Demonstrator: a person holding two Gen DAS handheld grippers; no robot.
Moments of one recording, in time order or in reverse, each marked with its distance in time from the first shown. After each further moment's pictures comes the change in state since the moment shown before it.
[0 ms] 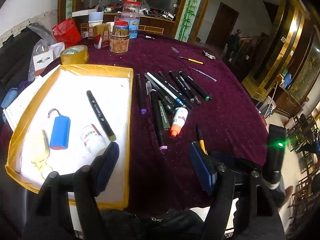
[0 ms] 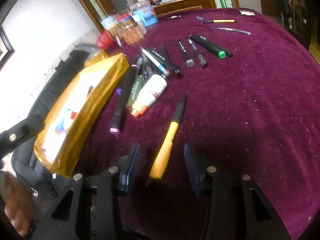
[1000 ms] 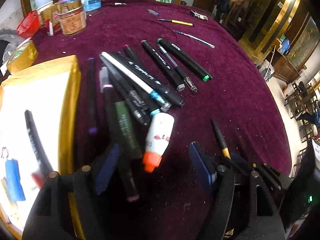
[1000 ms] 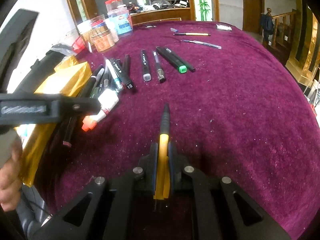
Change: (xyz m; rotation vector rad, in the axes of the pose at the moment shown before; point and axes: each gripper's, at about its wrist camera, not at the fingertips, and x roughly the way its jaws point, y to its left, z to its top) left arm 0.134 -0.056 0.049 0.154 0.263 -0.028; right arm -0.010 -0.035 0.008 -0.043 -0.084 -0.214
